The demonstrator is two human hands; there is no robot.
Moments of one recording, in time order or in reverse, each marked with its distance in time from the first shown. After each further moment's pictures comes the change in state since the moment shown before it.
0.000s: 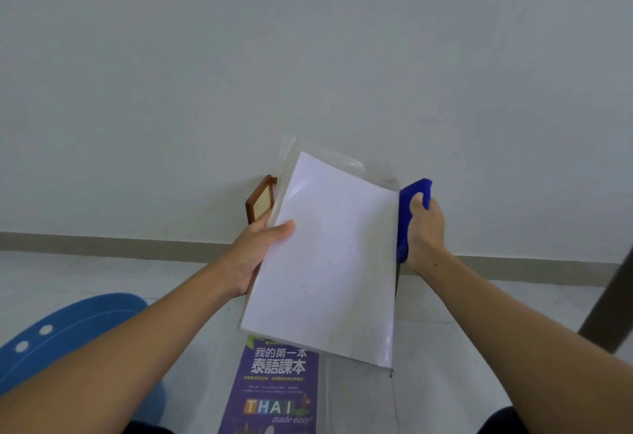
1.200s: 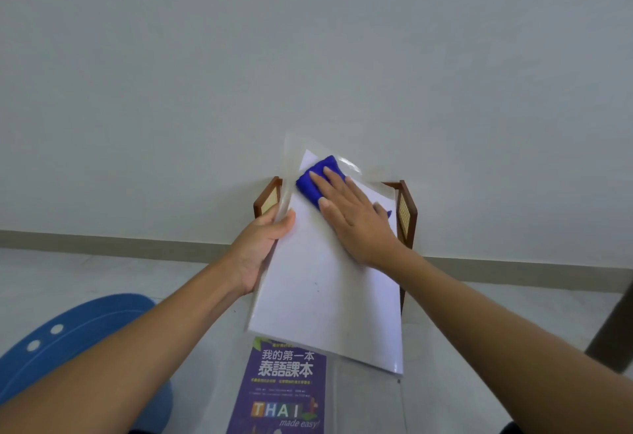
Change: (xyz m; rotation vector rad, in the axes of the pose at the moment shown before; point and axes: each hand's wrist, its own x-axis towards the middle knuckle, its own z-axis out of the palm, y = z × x) left_hand -0.005 0.012 0.001 -0.080 -0.026 0.099; right_hand -0.035 0.000 0.057 -1.008 -0.659 -0.727
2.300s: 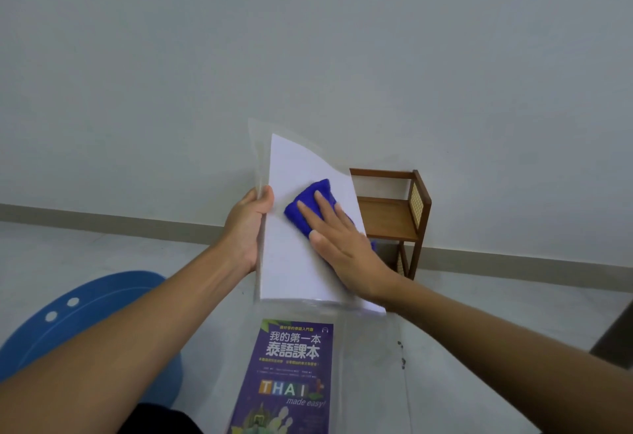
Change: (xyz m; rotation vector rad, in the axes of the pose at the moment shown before) left_hand -0.002 0.006 -0.021 -0.105 0.315 0.045; right_hand -0.032 -0.023 0.046 0.235 -0.202 -0.069
